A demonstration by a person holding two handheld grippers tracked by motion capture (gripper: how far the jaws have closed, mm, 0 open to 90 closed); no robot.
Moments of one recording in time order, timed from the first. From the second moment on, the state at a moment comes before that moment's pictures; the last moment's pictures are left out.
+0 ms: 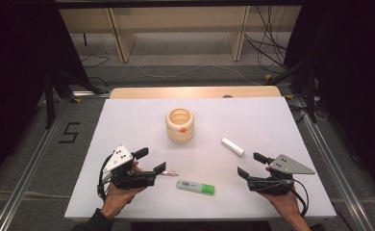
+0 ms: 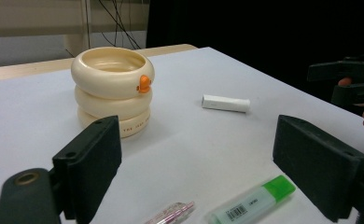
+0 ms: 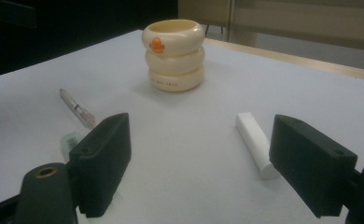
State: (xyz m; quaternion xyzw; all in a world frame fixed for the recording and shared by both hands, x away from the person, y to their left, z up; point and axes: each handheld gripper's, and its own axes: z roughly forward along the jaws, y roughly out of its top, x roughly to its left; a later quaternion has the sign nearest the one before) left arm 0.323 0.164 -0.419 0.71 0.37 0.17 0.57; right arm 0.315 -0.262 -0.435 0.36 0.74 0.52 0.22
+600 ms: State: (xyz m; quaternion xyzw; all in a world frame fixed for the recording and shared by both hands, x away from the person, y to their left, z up) left arm 0.330 0.164 -0.419 0.70 0.39 0.18 0.57; right arm 0.314 -0.262 -0.433 0.36 0.74 0.52 0.23
